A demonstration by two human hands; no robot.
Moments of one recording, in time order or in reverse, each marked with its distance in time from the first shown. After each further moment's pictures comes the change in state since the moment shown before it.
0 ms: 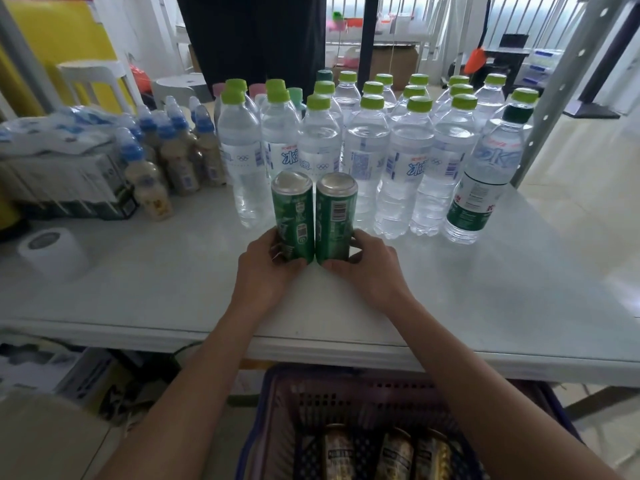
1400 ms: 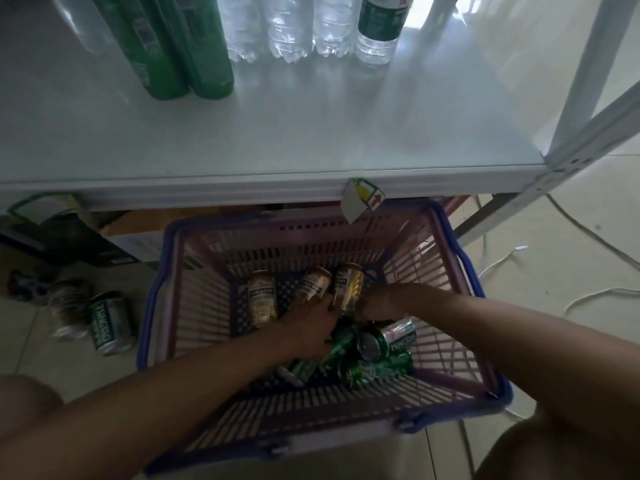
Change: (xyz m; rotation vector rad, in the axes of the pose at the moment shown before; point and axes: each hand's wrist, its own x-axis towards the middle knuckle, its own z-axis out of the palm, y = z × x) left_hand -0.247 -0.104 0.196 0.945 -1.270 0.366; right_hand -0.206 0.220 -0.043 -0.709 -1.250 0.488
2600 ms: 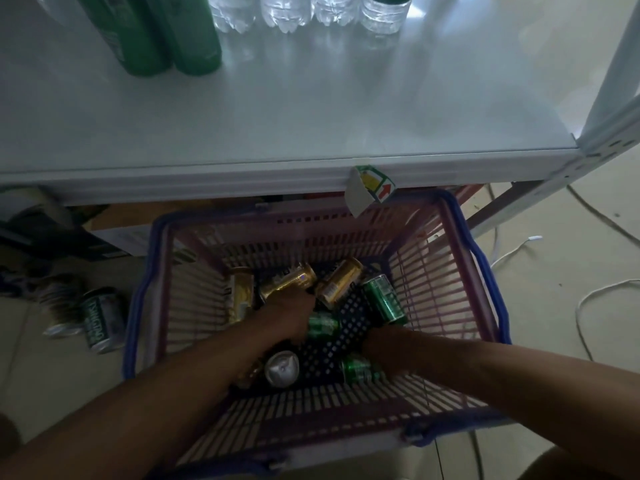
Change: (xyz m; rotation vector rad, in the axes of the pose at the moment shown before) left_hand 0.004 -0.026 -0.013 -0.050 -0.248 -0.314; right_hand -0.017 0.001 0.074 -0.200 0.111 -0.134
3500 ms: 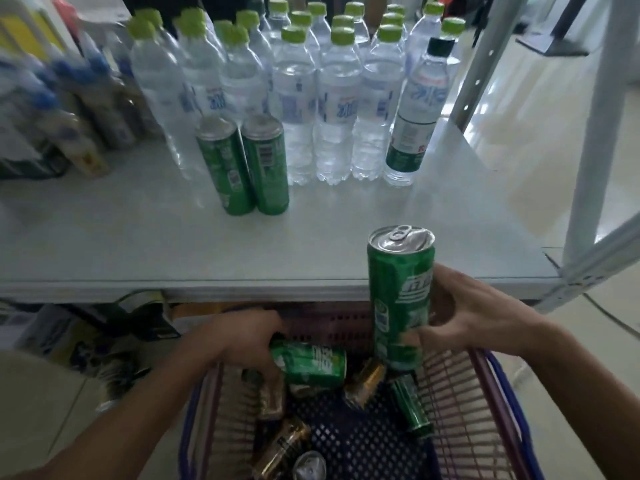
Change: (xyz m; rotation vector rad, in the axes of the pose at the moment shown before) left_hand -0.151 -0.103 -0.131 -0.218 0.177 0.100; right_hand -0.170 -0.019 -0.202 0.765 0.671 -0.495
